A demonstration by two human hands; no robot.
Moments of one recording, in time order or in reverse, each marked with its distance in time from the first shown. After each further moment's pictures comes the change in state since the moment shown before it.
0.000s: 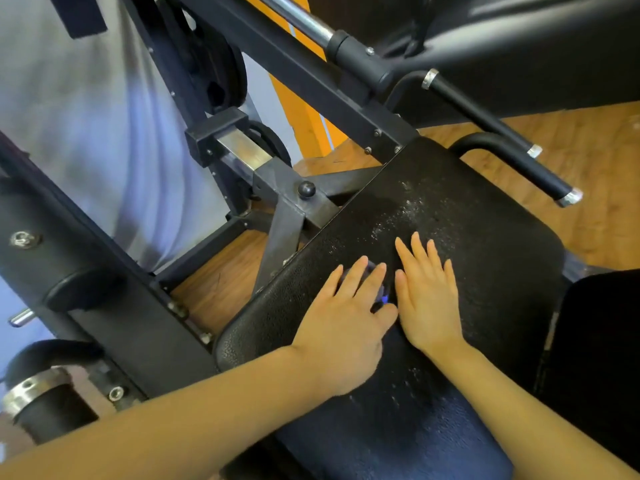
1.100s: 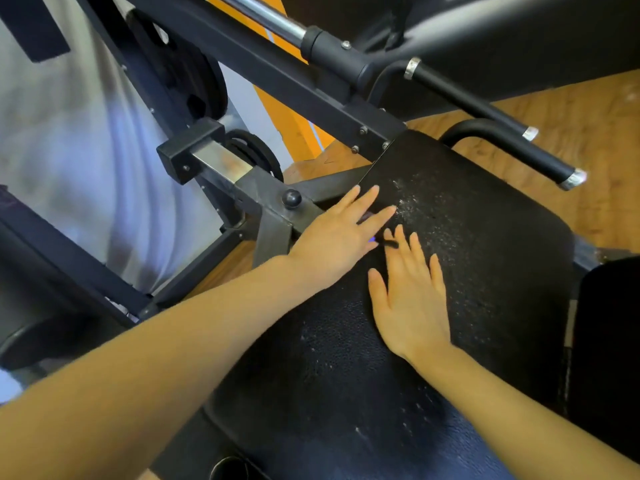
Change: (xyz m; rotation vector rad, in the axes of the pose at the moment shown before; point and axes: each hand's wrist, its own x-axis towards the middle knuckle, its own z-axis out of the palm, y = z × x) left_hand 0.105 -0.074 -0.005 0.061 0.169 0.078; right_hand 0.011 -0.023 0.011 0.053 0.053 0.055
